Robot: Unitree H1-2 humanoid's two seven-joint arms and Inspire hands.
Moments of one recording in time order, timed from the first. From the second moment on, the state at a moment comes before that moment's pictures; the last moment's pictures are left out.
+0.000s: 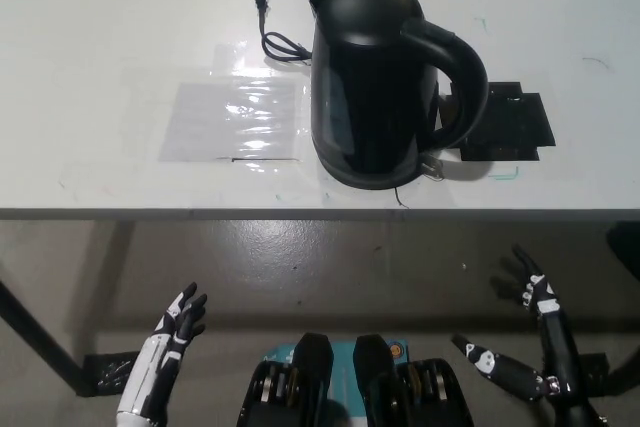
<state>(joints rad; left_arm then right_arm) 0.07 0.11 -0.01 0.07 0.01 -0.15 -0.06 0.01 -0.07 0.07 0.16 -0.28 -0.39 -0.14</state>
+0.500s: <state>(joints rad) 0.07 0.11 -0.01 0.08 0.01 -0.15 -0.06 -0.03 -0.07 0.11 0.04 -0.60 -0.32 -0.21</state>
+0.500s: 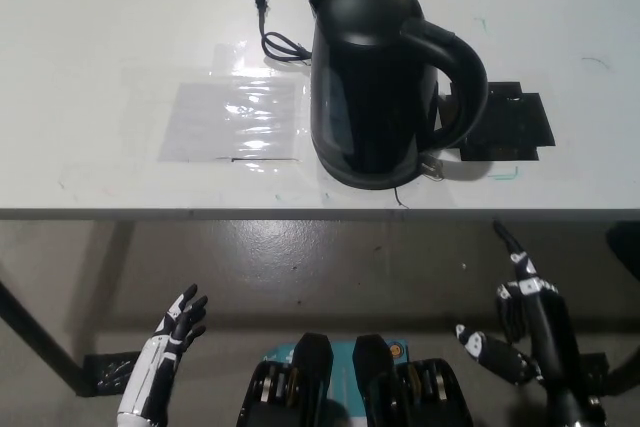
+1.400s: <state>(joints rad) 0.06 0.11 -0.01 0.07 0.01 -0.20 -0.07 -0.23 -0.09 0.22 0.20 -0.89 -0.12 -0.26</state>
